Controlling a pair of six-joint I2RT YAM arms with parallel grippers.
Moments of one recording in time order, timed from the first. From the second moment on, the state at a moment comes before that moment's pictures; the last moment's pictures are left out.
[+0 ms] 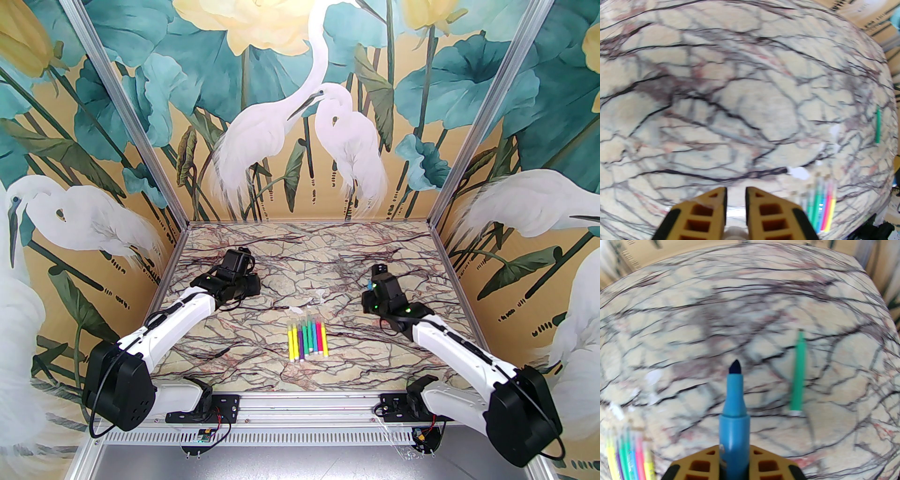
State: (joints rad) left arm -0.37 1.34 0.98 -0.59 -0.09 -0.43; right arm 0.38 1.16 0.67 -0.36 0.16 0.39
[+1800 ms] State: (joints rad) left arm -0.26 1.75 1.12 -0.64 -0.15 -0.34; right arm 0.05 1.70 0.98 -0.47 0.08 0.33
